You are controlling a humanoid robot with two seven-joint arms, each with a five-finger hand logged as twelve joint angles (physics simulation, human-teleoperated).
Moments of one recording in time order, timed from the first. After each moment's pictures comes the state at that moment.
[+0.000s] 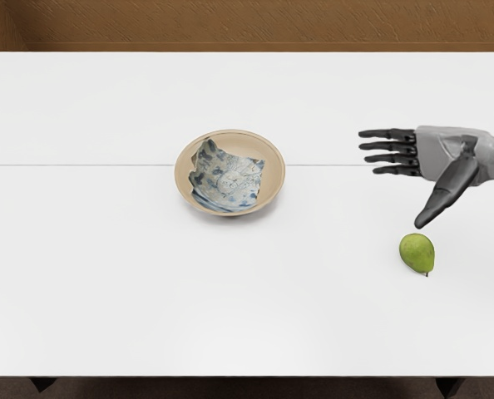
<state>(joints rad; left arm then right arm) 0.06 0.00 -0.07 -0.21 -0.04 0.10 0.05 0.85 -1.02 0.53 1.42 -0.18 0.61 -0.26</state>
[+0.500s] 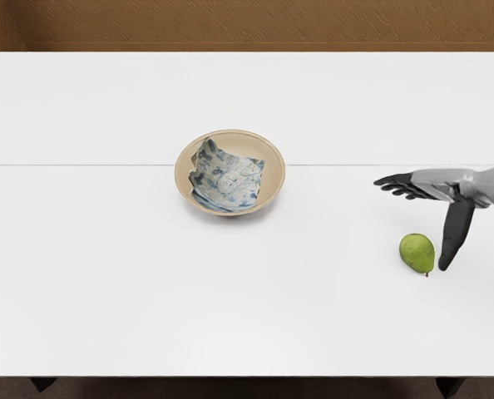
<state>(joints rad) 0.06 0.00 -0.07 -0.21 -0.04 0.10 0.05 0.66 -0.95 0.78 1.56 -0.91 0.60 -0.42</state>
